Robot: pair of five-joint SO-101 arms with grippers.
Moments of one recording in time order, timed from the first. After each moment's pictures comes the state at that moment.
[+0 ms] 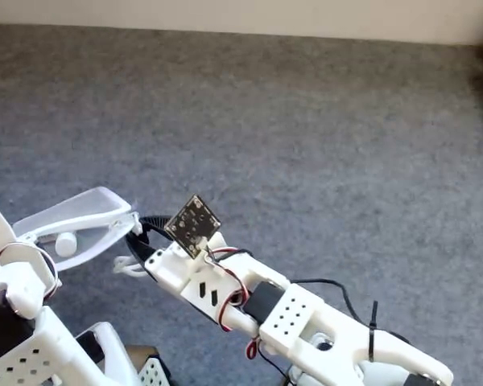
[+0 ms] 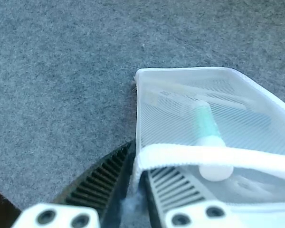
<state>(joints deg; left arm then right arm) -41.2 -63.9 31.7 94.8 -2.4 -59.0 -42.1 68.4 -3.5 0.1</state>
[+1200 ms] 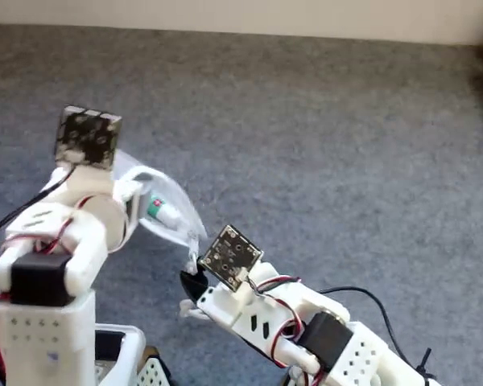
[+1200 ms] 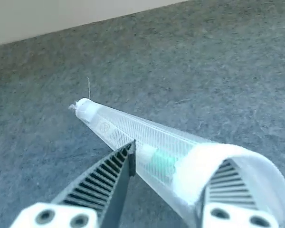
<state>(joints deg) -0.1 -52.8 30.5 73.0 -5.2 -57.6 -81.3 71.5 47.4 4.7</state>
